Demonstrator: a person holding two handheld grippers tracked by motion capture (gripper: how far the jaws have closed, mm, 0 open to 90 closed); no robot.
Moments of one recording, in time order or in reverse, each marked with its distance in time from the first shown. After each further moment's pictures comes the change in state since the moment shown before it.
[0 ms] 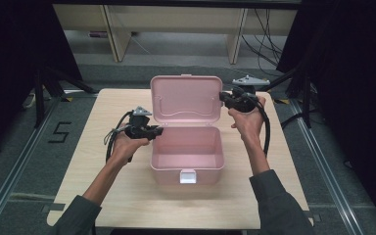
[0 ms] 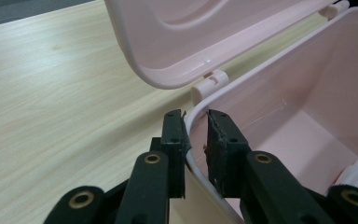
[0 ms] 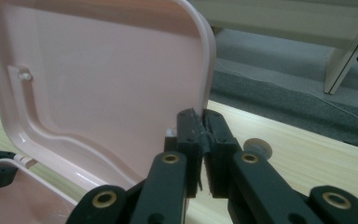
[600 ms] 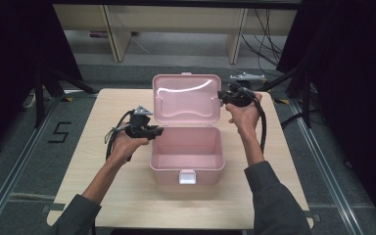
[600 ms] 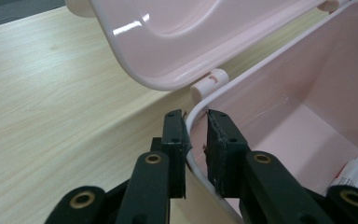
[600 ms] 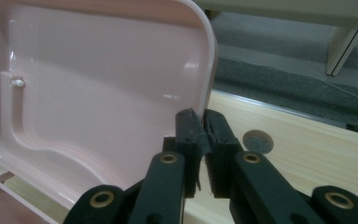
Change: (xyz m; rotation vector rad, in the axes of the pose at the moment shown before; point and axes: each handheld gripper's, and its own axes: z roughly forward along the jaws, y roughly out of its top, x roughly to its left) left arm 0.000 0.004 -0.001 0.038 0.008 0.042; right arm -0.010 0.005 0.023 0.056 -0.009 0.030
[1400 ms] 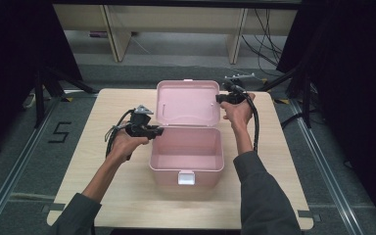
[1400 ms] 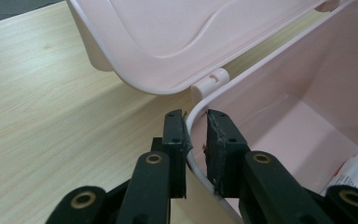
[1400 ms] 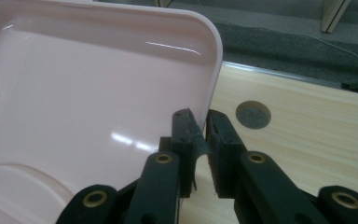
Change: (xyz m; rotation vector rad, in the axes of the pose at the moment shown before) left arm 0.001 0.004 0.001 0.020 -0.021 0.014; right arm -0.012 -0.003 0.043 0.156 -0.056 0.096
